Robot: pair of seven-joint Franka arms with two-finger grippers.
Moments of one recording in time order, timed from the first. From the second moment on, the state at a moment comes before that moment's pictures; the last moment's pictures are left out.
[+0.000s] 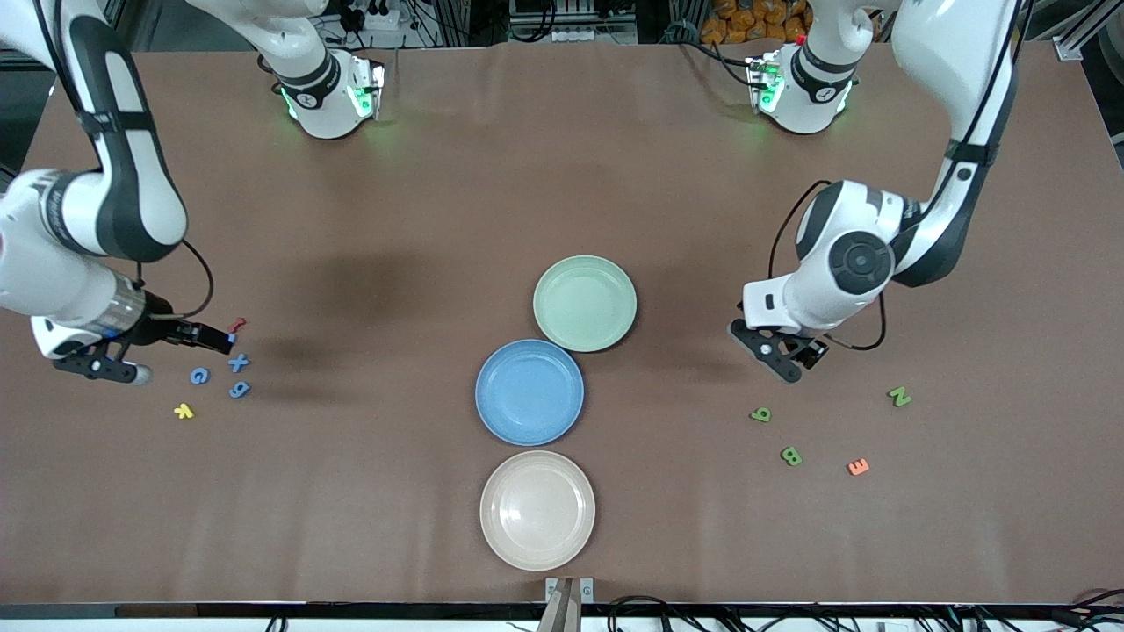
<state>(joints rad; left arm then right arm) -0.14 0.40 -0.20 -1.93 0.15 2.28 0.40 -0.10 0.28 -0.02 -1.96 0.07 2.22 0.05</state>
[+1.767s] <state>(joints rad) -0.09 0.57 -0.19 -2.00 0.22 2.53 0.44 -0.13 0.59 -0.02 -1.92 0.06 2.56 -0.08</state>
